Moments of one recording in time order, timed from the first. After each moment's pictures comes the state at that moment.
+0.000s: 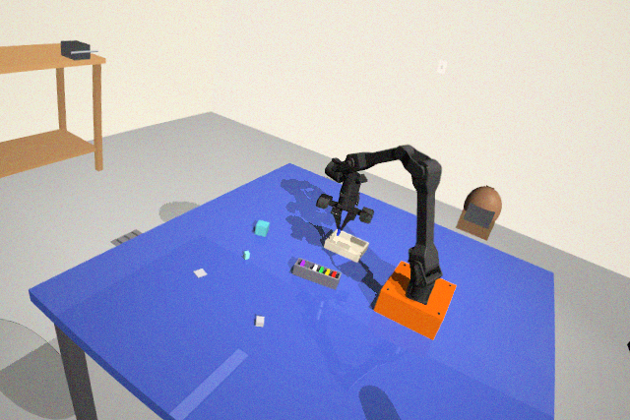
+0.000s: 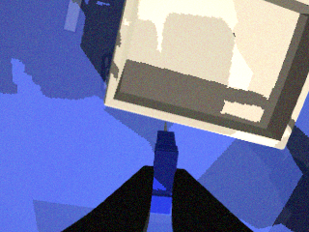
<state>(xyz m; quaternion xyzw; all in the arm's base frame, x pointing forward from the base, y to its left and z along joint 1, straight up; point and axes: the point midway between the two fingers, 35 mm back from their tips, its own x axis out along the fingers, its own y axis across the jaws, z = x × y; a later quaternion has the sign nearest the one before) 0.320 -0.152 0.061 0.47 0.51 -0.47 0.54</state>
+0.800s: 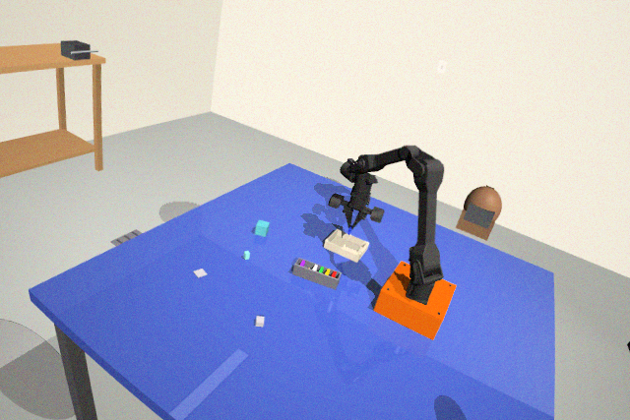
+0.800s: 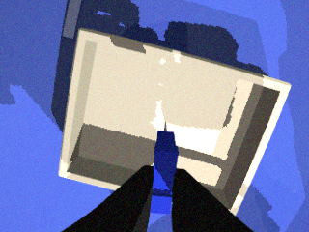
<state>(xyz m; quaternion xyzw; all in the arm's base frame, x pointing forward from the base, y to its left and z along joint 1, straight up) 0.295 -0.207 0.050 0.47 0.51 -0.47 0.55</state>
